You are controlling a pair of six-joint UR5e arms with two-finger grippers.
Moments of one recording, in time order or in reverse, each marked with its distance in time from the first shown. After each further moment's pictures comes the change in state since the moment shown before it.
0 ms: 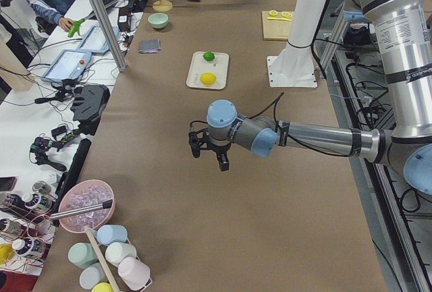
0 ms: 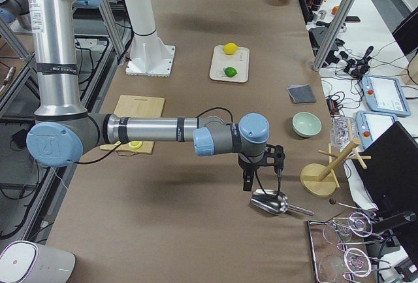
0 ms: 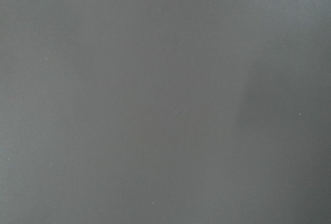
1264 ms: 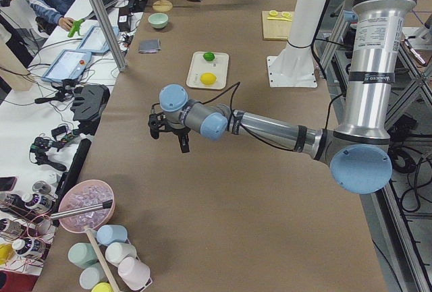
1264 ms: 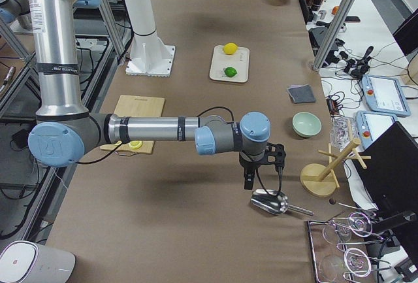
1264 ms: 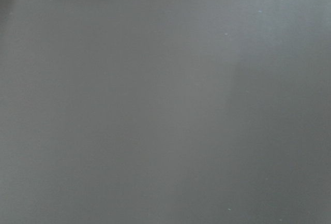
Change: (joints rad) left arm -0.003 -0.331 0.162 0.116 -0.058 0.029; right arm -0.006 0.007 -0.001 -0.001 -0.001 0.002
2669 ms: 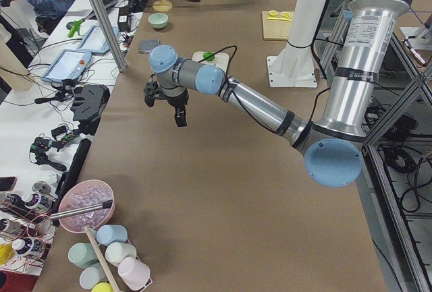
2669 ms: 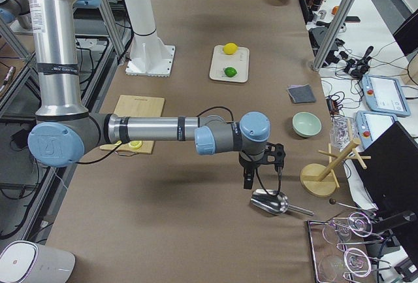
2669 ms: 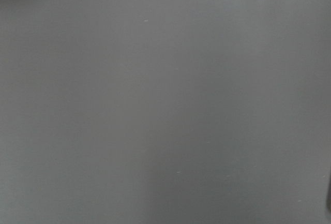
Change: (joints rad) left arm -0.037 -0.084 -0.139 0.439 0.002 0.313; right arm -0.002 -0.002 0.003 0.001 0.006 0.008
